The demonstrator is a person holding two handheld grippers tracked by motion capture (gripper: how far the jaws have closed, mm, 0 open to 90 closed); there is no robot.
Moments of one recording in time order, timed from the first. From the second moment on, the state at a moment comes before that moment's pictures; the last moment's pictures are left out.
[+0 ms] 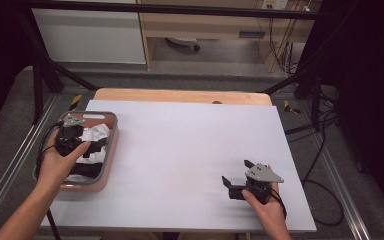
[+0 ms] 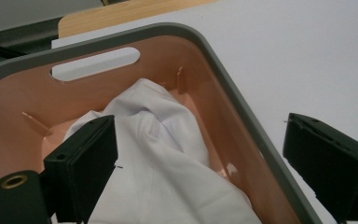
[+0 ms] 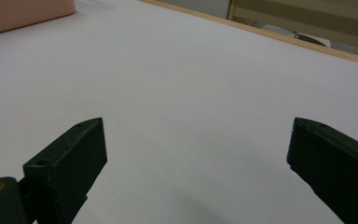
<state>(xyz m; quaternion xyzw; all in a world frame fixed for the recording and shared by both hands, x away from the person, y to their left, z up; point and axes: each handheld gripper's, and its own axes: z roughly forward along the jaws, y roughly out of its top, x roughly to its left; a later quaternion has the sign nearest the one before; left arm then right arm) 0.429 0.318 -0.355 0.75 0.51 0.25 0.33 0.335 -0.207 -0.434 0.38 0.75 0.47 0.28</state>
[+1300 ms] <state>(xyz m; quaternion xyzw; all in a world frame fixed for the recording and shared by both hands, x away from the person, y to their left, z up) 0.484 0.327 -0.416 0.78 0.54 0.22 0.21 0.335 -0.203 -0.437 0.37 0.76 0.47 0.27</state>
